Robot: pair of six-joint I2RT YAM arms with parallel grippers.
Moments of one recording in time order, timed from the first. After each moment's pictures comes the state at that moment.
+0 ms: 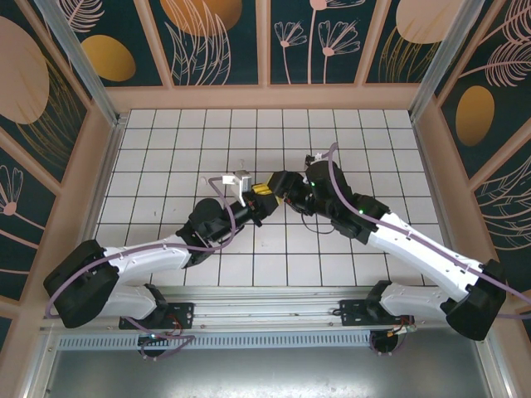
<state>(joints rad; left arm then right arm) -0.88 1.32 0.56 0.86 0.10 -0.56 0.86 1.13 1.01 -0.33 -0.02 1.19</state>
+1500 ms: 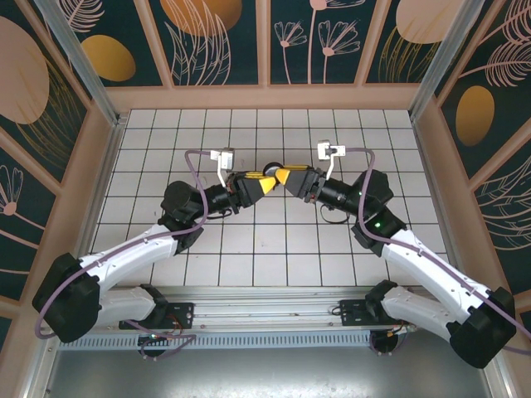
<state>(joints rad) -0.72 1.22 0.69 0.93 0.63 -0.99 0.66 0.97 0.76 0.42 -0.57 0.89</state>
